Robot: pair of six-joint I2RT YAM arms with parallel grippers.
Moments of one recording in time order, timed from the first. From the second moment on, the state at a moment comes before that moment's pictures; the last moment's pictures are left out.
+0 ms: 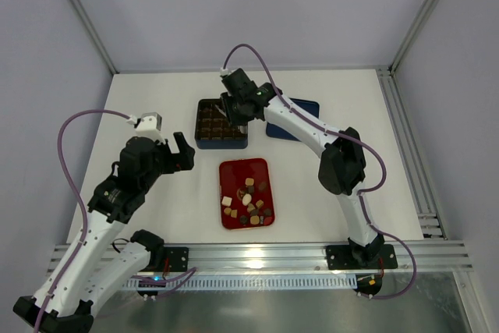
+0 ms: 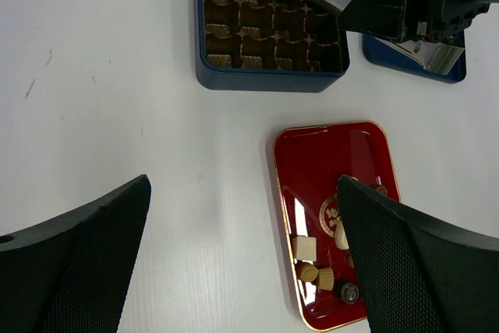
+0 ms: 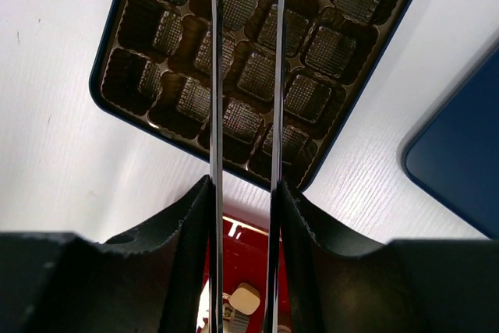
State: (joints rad) left arm -0.43 0.70 0.85 -0.61 -0.20 -0.39; right arm 0.76 2.16 2.07 -0.77 0.12 0.34
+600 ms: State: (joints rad) left arm -0.43 0.69 0.85 -0.61 -0.20 -0.39; right arm 0.77 1.97 1.94 -0.78 0.15 0.34
